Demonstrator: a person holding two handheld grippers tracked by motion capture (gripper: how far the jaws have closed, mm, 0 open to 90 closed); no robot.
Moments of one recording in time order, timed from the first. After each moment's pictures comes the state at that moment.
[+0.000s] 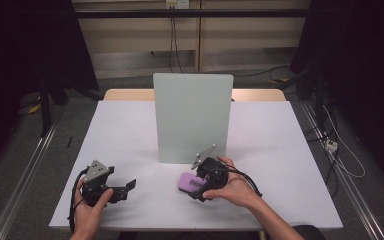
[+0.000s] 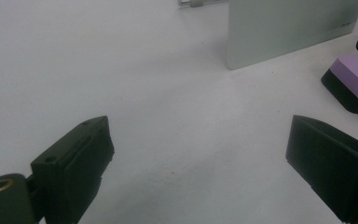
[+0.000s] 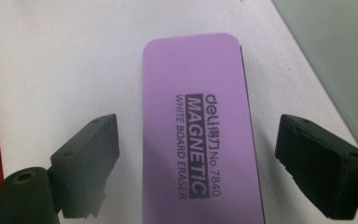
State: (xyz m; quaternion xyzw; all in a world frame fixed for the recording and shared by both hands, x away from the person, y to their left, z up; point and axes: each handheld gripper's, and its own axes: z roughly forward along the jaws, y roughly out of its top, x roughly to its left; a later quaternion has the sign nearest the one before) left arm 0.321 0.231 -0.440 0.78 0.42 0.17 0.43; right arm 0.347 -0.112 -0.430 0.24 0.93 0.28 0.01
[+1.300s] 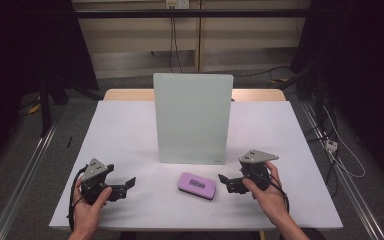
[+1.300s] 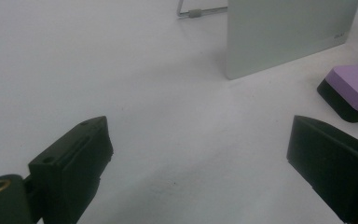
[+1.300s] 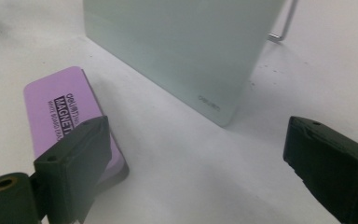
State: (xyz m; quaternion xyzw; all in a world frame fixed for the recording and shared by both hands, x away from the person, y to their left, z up) left arm 0.324 0.233 -0.437 0.77 0.42 0.17 0.45; right arm 0.310 -0.208 -0.422 0.43 0.79 0.40 0.18
